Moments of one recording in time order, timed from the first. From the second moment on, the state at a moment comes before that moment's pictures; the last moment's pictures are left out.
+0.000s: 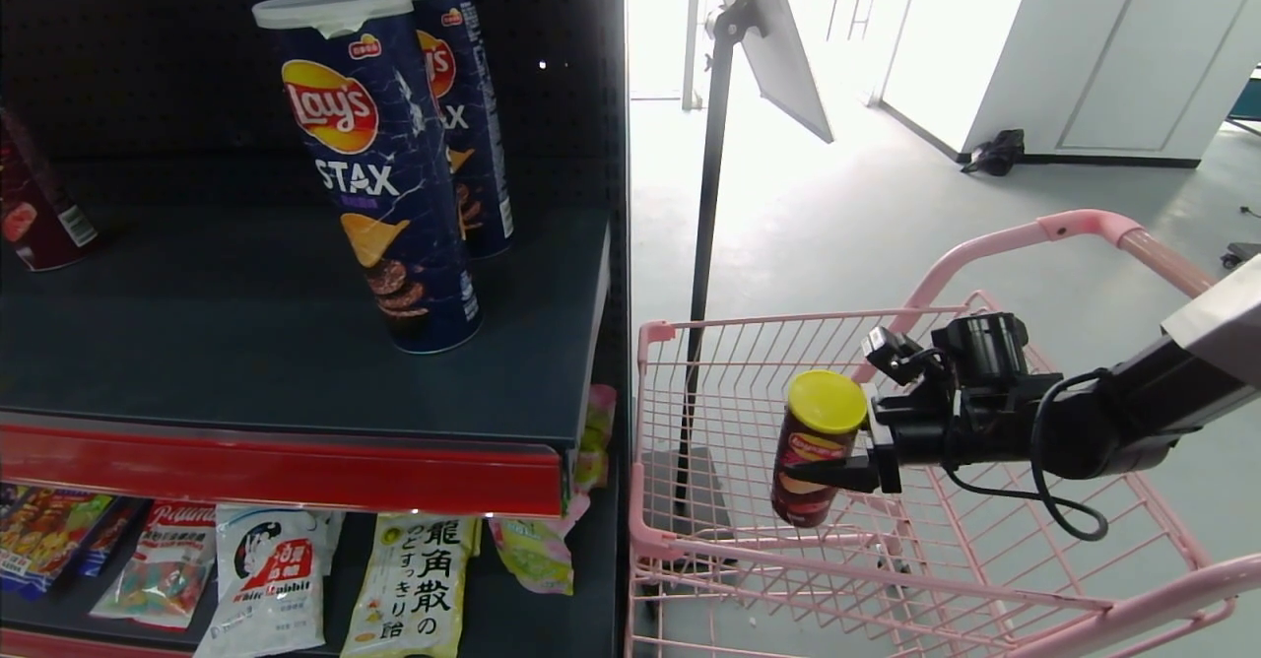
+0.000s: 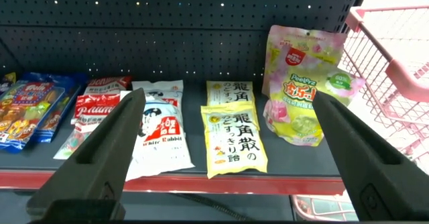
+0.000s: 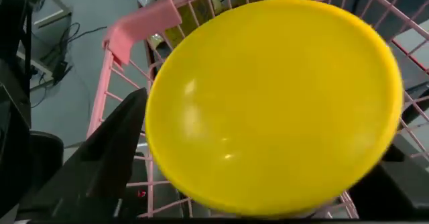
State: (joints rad) left arm 0.00 0.01 0.00 0.01 0.00 -0.01; right arm 0.13 2.12 -0.91 -0.47 1.04 -0.55
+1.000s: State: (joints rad) left arm 0.00 0.01 0.00 0.01 0.00 -0.01; right arm 0.10 1.81 -0.91 -0.46 1.09 -0.41
